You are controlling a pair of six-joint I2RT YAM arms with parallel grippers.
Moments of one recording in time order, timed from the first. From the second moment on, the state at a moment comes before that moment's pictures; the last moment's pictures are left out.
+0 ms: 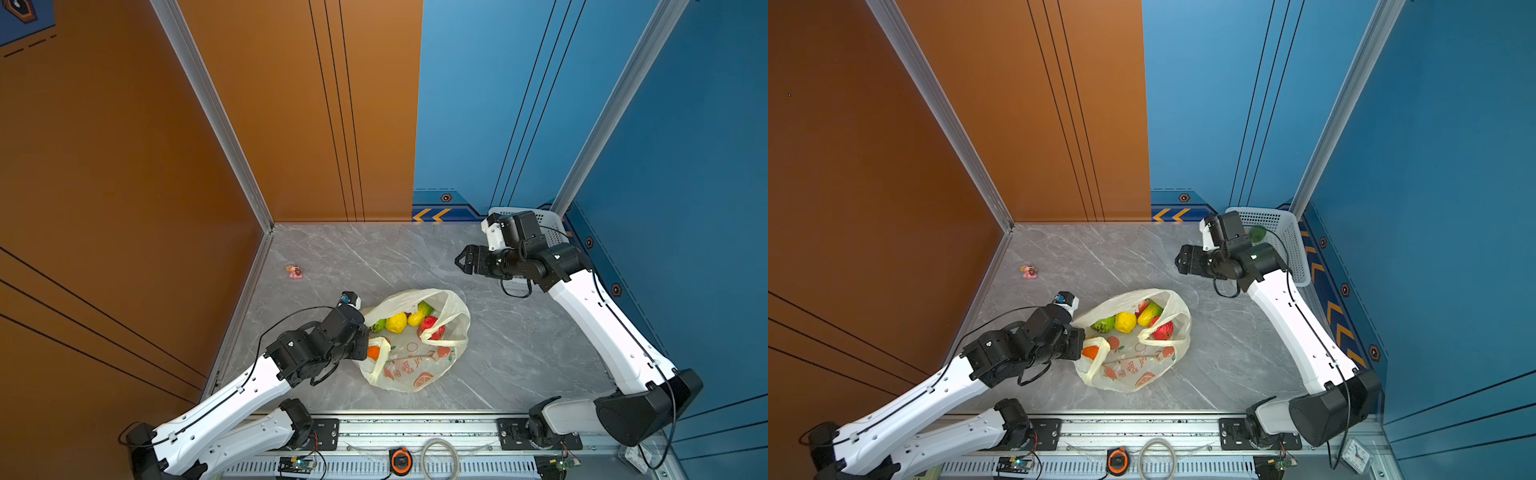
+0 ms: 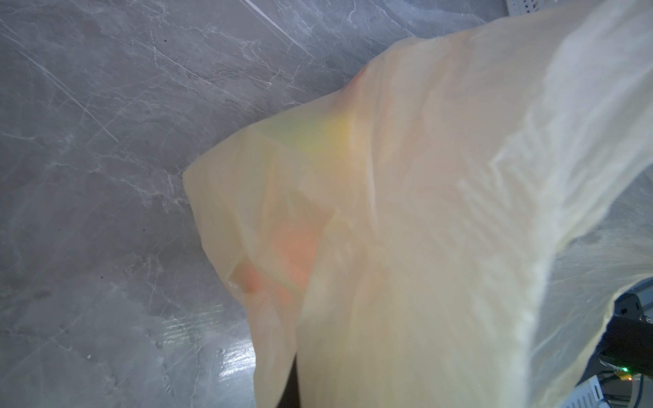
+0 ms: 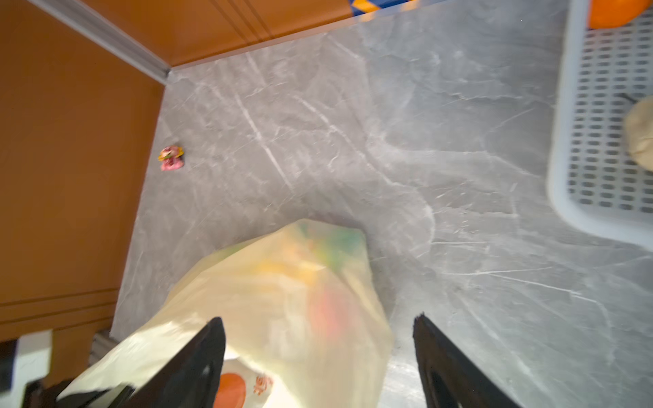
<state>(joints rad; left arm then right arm) -0.82 0.88 0.84 -0.86 -0.18 -0.65 0.45 1.37 1.55 -0.97 -0.17 0.48</state>
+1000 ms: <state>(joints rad) -0.83 0.88 0.84 -0.86 -0.18 -0.65 1.12 1.49 1.35 -0.84 0.08 0.66</state>
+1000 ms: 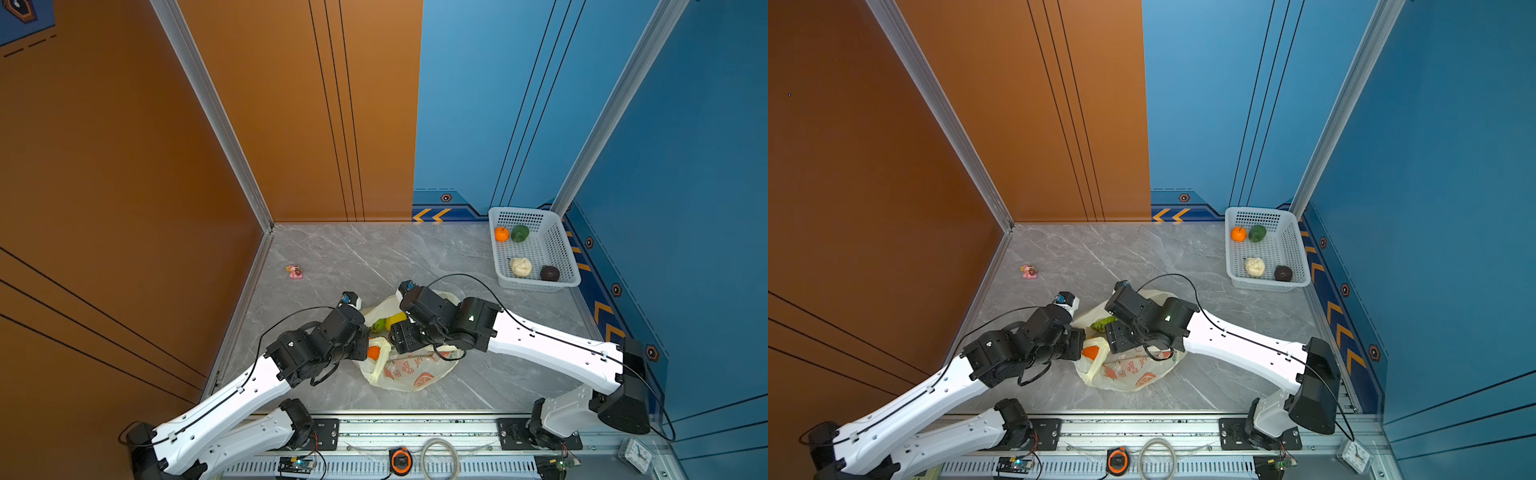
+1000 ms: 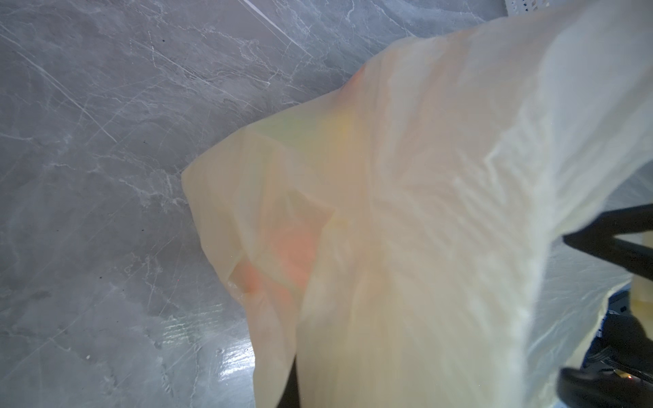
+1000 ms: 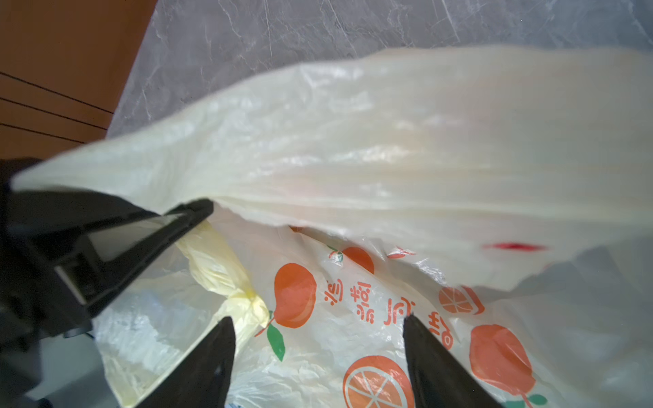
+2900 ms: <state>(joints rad) -0.87 0.88 0.88 -0.86 -0.18 -0.64 0.98 1.74 1.23 -0.76 0.46 0.63</state>
